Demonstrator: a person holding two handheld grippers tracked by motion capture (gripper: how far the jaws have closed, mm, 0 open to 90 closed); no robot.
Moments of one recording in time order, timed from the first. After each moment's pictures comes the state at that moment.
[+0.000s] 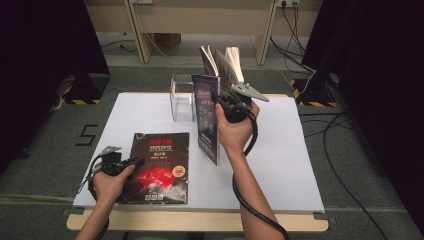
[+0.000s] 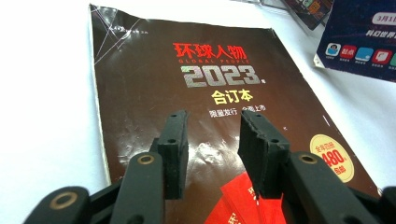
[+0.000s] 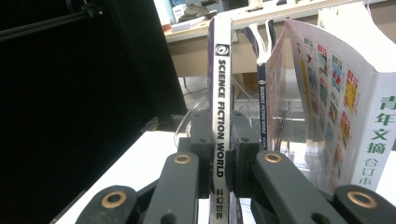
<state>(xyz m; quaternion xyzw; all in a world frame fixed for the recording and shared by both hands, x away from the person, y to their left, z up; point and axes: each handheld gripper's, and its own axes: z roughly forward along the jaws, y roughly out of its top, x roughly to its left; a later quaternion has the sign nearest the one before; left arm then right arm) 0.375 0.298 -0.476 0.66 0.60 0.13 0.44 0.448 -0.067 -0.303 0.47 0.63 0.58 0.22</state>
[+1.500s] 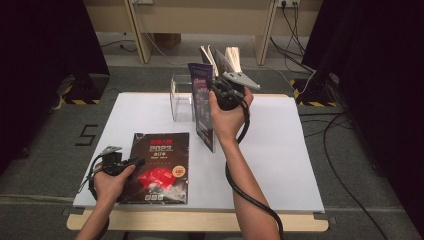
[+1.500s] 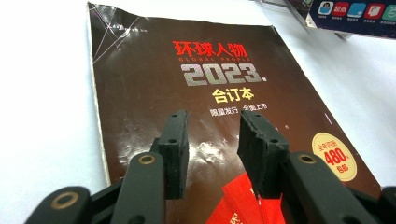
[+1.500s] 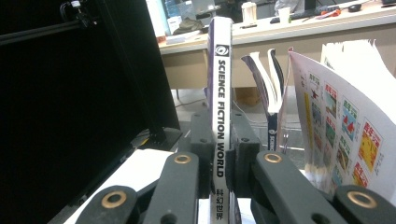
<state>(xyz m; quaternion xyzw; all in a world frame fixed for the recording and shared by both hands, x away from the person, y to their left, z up) 0.377 0.298 -0.478 0.66 0.60 0.13 0.44 0.473 -0.048 -0.288 0.47 0.62 0.58 0.25</state>
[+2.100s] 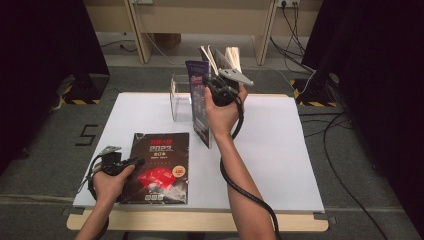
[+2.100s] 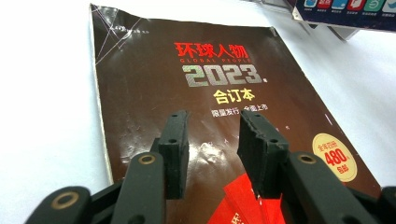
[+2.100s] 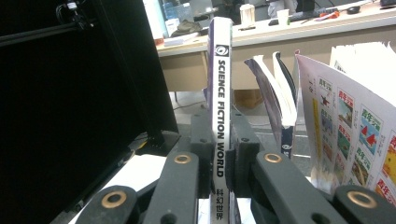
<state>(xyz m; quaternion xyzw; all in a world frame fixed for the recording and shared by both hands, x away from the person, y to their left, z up) 0.376 0.299 -0.477 0.66 0.60 0.13 0.44 0.487 -0.035 -0.290 0.47 0.61 0.58 0.26</state>
